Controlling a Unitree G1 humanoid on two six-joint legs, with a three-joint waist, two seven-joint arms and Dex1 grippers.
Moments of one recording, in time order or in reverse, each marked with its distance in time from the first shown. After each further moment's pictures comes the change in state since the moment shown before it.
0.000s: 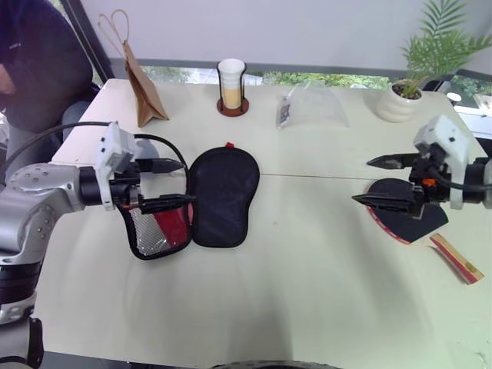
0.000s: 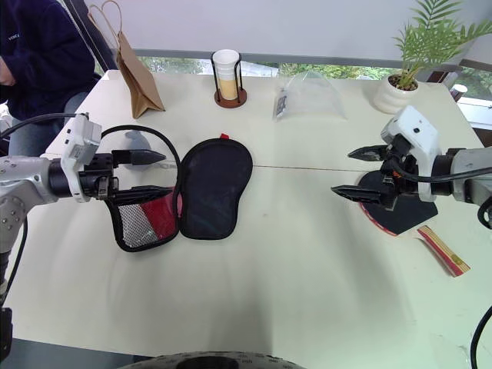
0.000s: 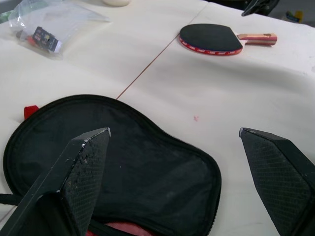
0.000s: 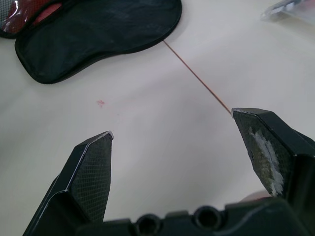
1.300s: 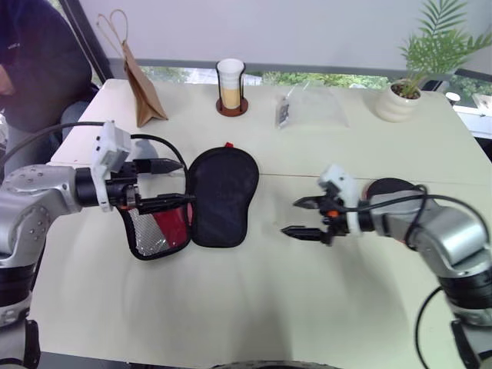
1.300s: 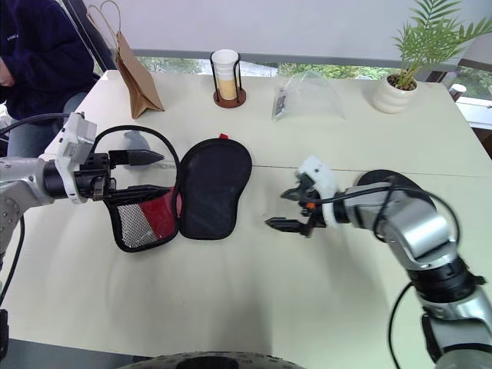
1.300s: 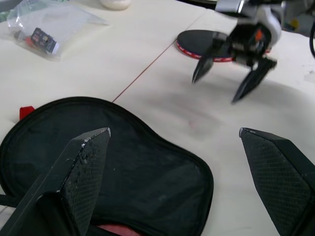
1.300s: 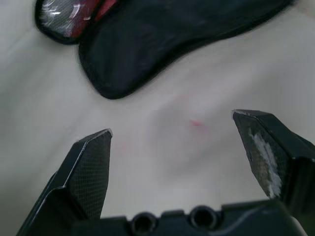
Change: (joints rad) left arm 0.006 0.014 0.017 -0.013 -0.032 0.034 0.020; right arm -0.142 0.461 0.411 -0.058 0.011 0.277 -0.273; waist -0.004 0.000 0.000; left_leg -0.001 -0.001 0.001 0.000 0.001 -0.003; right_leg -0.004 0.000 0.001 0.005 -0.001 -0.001
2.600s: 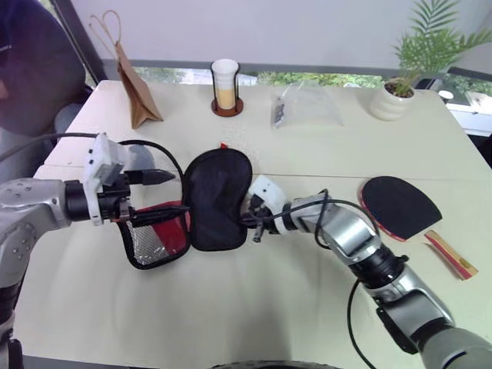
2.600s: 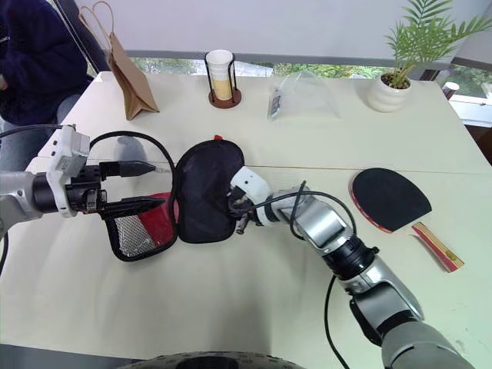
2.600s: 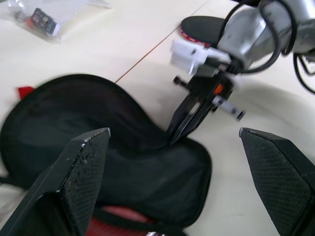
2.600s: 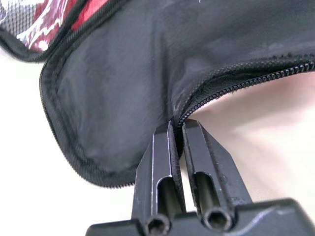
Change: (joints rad) left arm 0.122 0.050 0.080 -0.109 -0.049 0.042 0.062; right arm -0.120 0.149 0.263 0.221 -0.329 -0.163 0.054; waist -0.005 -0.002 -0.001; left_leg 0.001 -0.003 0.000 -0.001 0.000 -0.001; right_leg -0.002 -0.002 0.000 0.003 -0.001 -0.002
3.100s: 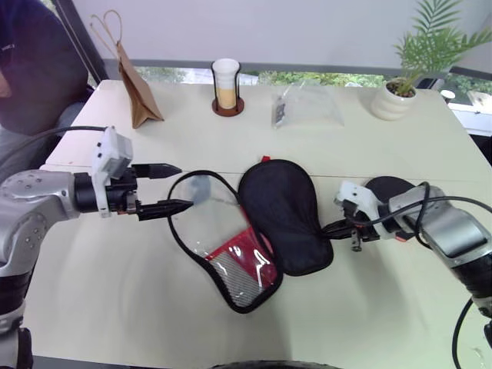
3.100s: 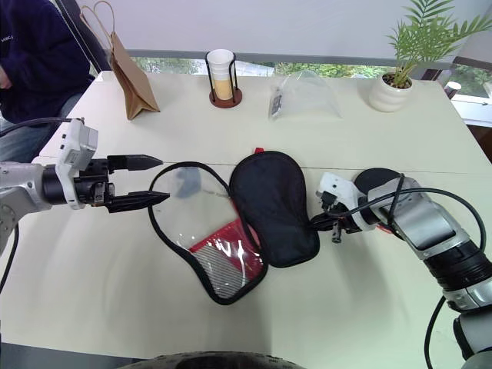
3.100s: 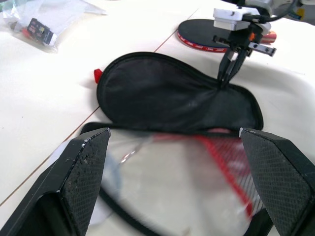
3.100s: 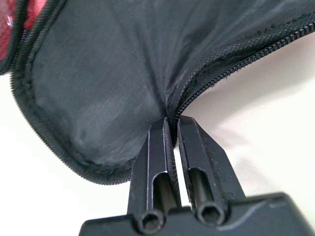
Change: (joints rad) left arm -0.076 -0.028 -0.082 0.058 0.038 -0.042 -0.031; right arm 0.112 -0.446 -0.137 0.197 -0.018 -0.352 0.405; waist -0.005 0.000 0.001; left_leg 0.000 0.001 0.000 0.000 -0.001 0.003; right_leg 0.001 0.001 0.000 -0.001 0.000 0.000
